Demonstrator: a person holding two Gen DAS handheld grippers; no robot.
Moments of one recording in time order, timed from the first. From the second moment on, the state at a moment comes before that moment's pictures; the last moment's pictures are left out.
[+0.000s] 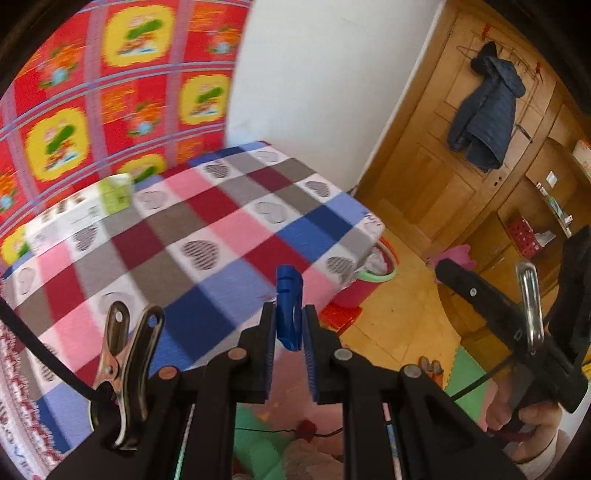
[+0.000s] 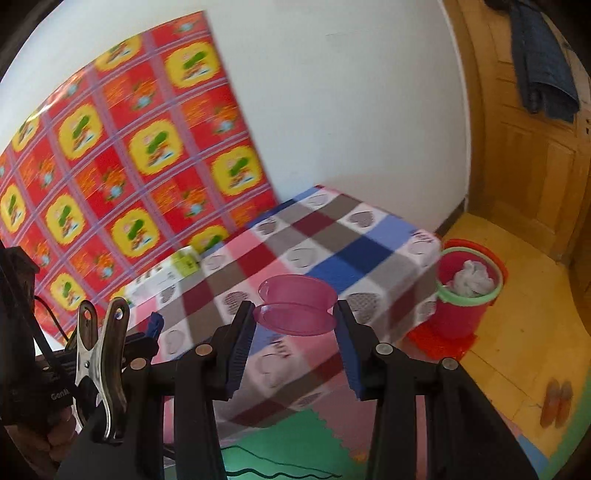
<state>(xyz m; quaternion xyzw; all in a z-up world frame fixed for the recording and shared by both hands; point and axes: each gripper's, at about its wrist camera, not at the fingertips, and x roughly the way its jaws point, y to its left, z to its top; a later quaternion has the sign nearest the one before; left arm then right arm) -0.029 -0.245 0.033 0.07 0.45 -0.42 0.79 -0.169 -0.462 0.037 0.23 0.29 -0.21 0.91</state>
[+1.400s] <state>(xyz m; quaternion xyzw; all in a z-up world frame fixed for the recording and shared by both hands) -0.047 -0.700 -0.049 0.18 0.47 -0.52 0.69 -0.194 -0.790 -0.041 0.26 0.35 -0.31 0.84</state>
